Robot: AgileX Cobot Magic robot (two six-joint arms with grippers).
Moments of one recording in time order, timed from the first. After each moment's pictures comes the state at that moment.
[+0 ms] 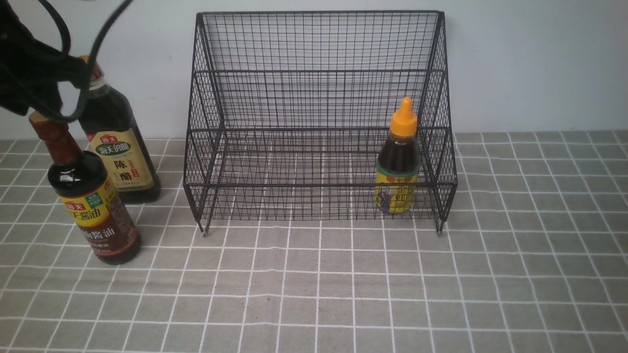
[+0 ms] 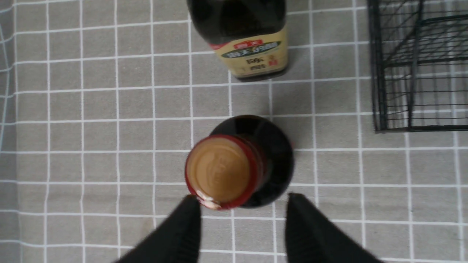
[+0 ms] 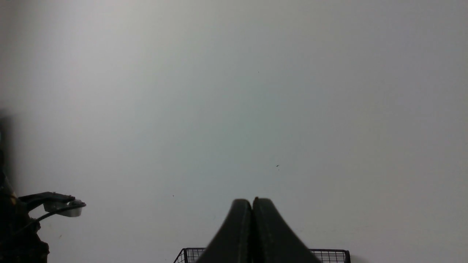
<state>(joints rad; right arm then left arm) 0.40 0.09 -0.35 0.09 -0.02 0.09 -0.02 1.58 -1.64 0.17 1.25 0.01</state>
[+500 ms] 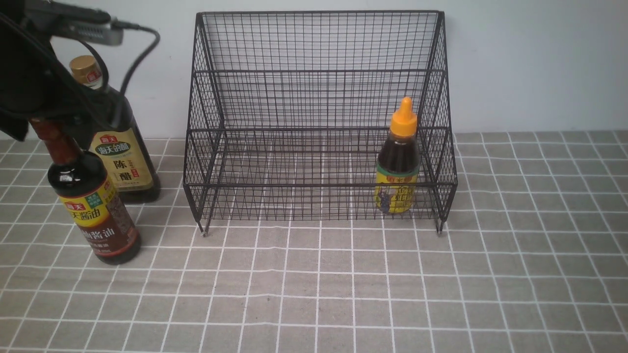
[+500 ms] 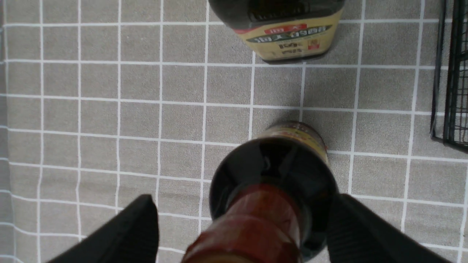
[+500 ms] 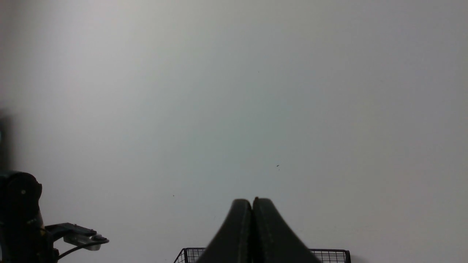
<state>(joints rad) 0.40 0.09 -0.35 0.09 -0.02 0.09 -0.02 1.74 -1.64 0.23 1.22 -0.07</state>
